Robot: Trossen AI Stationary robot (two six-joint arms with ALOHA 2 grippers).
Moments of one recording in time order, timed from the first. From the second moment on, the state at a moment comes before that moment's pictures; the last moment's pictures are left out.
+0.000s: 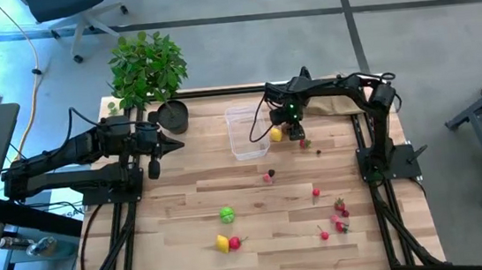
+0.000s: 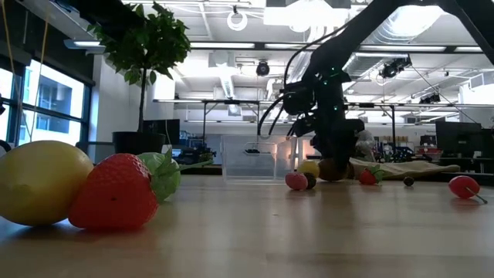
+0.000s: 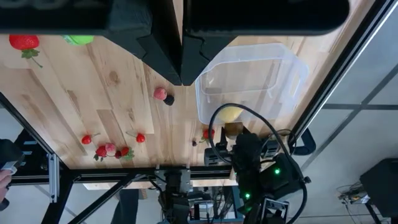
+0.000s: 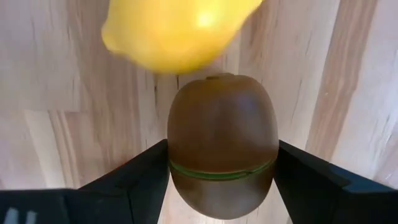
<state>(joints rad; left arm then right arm) 0.35 0.58 0.69 -0.48 0.14 0.13 -0.56 1.94 1.29 -0.96 -0.08 -0.60</state>
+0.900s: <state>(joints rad) 0.35 0.58 0.69 -0.48 0.14 0.13 -0.56 1.94 1.31 -1.01 -0.08 -0.56</state>
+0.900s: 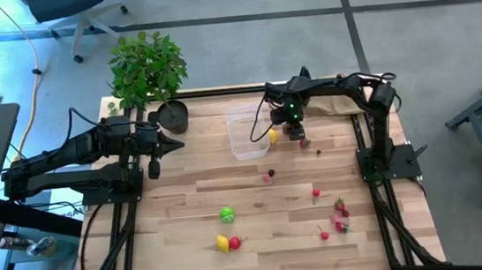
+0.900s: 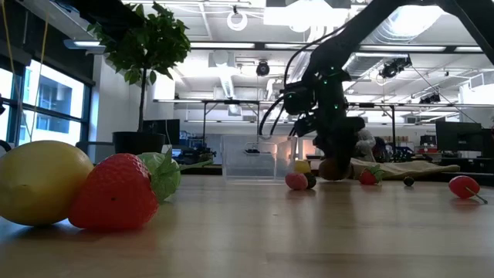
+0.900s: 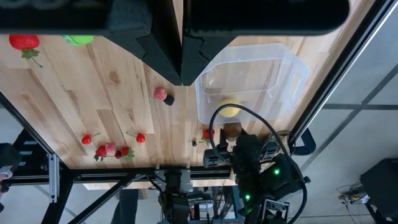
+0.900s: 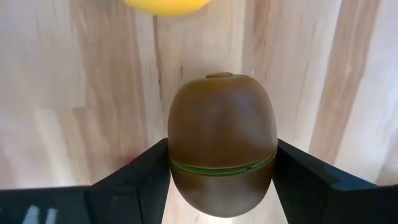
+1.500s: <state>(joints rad) 0.35 0.58 0.69 -0.48 0.14 0.13 -0.56 1.94 1.82 -1.30 -0.21 -0.46</state>
